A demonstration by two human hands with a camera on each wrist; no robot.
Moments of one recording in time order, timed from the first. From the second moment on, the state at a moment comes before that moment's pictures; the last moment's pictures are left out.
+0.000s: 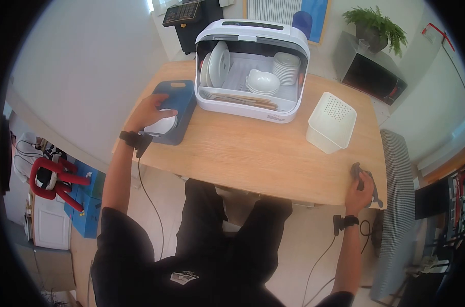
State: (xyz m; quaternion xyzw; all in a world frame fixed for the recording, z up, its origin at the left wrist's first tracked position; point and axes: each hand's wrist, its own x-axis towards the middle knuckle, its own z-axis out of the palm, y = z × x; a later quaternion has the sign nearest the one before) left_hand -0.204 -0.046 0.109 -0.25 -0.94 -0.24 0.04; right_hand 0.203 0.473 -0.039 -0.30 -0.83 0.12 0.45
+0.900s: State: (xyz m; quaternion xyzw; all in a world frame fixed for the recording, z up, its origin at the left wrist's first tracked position) left_hand -0.219 -0.057 0.084 -0.23 -0.97 -0.10 -0.03; right_hand 0.204 0.475 -0.040 -0.29 -0.83 0.11 0.47
